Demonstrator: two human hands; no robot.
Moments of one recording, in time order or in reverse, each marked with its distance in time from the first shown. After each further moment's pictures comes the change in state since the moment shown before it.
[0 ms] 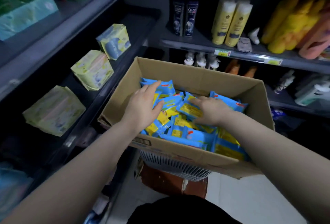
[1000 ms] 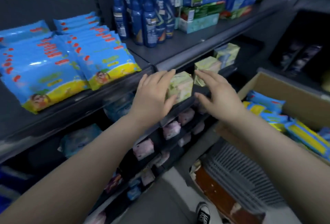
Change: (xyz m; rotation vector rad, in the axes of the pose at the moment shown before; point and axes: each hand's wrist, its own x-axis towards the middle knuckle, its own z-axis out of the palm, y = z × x) left_hand -0.258 -0.125 -0.210 0.346 0.431 -0.161; right_hand -0.069 -0.348 -0.066 0.276 0.619 -0.698
